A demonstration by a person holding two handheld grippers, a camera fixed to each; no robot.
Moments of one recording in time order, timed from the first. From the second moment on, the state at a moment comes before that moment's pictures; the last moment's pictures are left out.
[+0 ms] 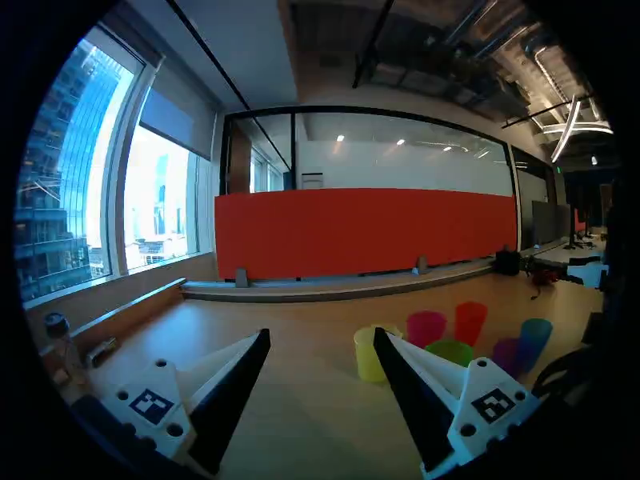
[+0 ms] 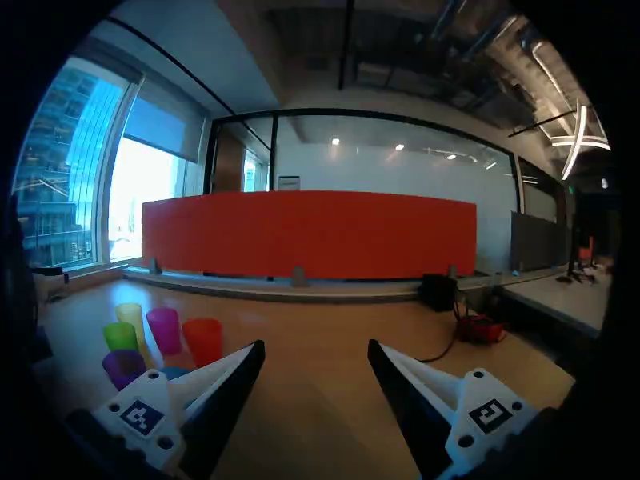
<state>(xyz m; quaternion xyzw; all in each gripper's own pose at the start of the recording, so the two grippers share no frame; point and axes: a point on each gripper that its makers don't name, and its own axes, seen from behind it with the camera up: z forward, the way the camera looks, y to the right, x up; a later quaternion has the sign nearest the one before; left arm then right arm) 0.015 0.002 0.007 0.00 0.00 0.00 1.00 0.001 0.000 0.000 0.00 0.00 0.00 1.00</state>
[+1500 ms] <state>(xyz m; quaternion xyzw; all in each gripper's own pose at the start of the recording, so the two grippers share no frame) 0.211 0.014 0.032 -0.10 0.02 -0.03 0.99 0.180 -0.033 0.008 0.09 0.03 -0.02 1.00</state>
